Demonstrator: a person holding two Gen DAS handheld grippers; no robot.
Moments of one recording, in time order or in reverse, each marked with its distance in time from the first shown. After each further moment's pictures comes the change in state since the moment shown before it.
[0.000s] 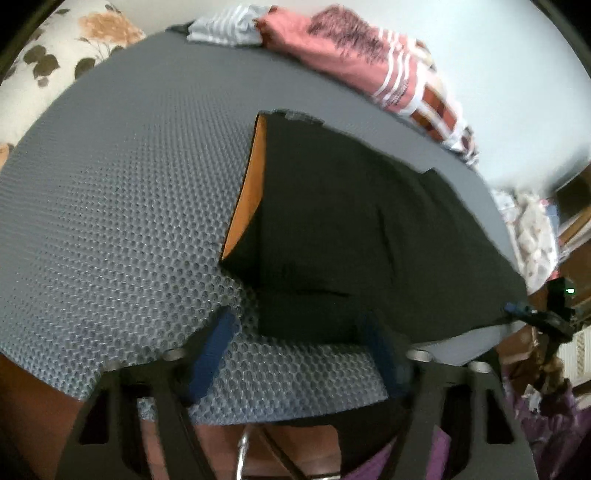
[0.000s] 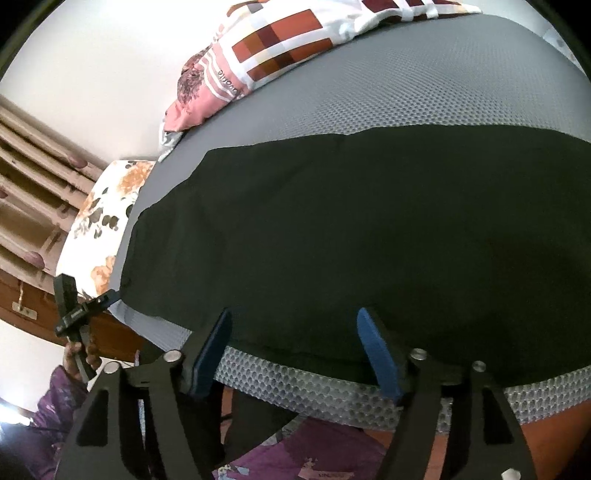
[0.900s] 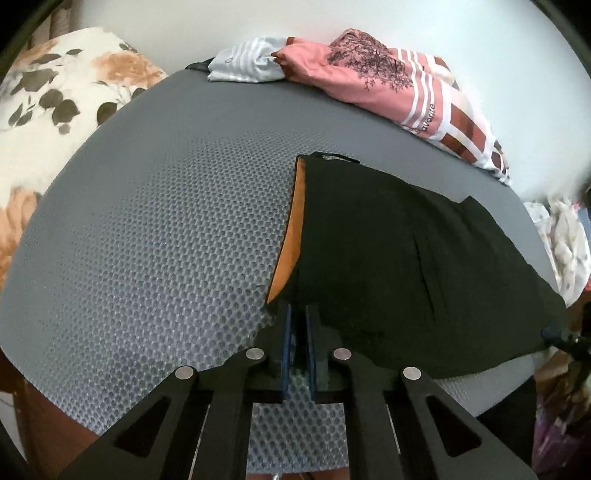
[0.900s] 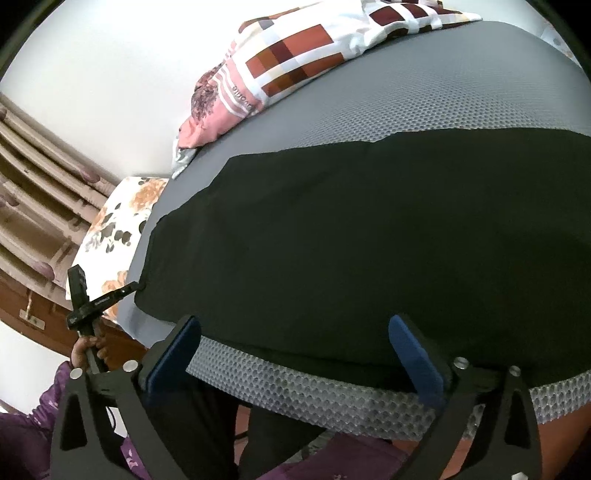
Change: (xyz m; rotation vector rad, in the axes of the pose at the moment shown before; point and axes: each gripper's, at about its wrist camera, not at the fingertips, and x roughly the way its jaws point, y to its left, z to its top) left arm -0.001 0.006 0.022 0.015 -0.112 0.143; right arm 0.007 0.014 -0.010 0.004 -0.087 0.040
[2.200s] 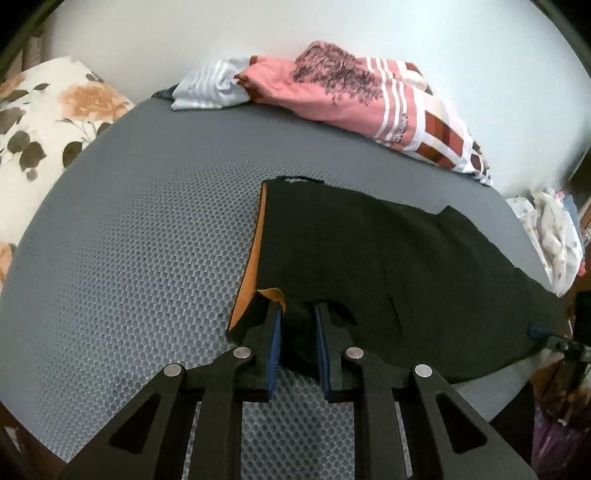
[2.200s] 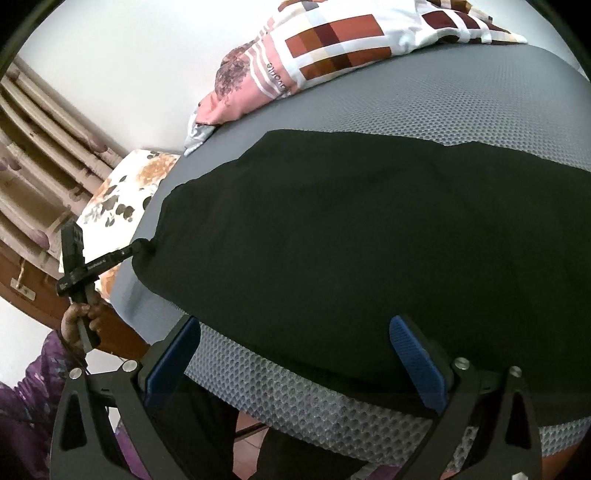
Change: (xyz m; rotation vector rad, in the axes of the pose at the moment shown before) left arm 0.010 -0.025 0.027 0.091 -0.080 -0.061; right arm 0.037 0.039 0.006 -0.098 0.030 -0.001
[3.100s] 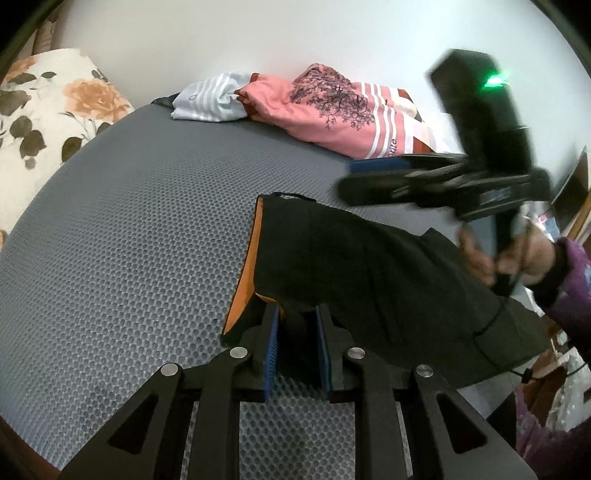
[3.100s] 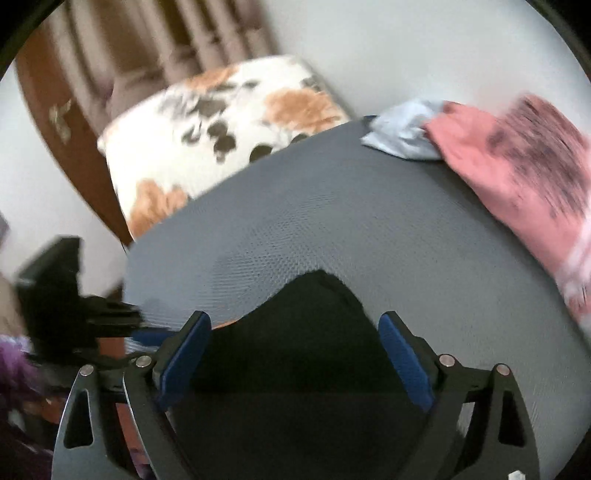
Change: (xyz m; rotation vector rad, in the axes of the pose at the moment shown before) left arm -0.010 0.014 -0.006 -0.061 -0.078 -0.091; right arm 0.223 0.280 0.180 -0.793 0.212 0.154
